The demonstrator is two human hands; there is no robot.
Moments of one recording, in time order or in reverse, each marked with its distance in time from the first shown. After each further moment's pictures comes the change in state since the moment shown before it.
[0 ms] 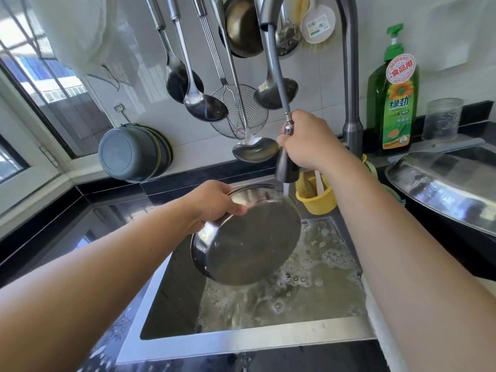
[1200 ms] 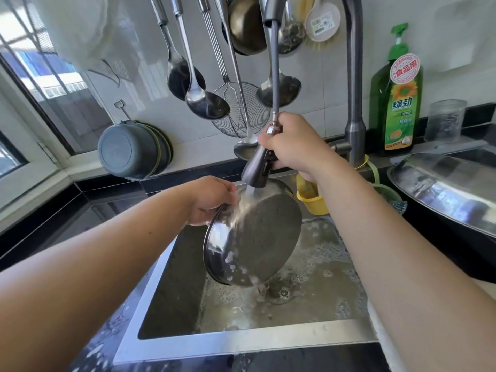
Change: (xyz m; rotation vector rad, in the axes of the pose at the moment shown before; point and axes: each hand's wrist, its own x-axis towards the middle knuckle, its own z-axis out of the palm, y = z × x) left_hand 0.002 0.006 -0.007 -0.233 -0.120 -0.095; right_hand 0.000 -0.013 0.023 0.480 -0.105 0.025
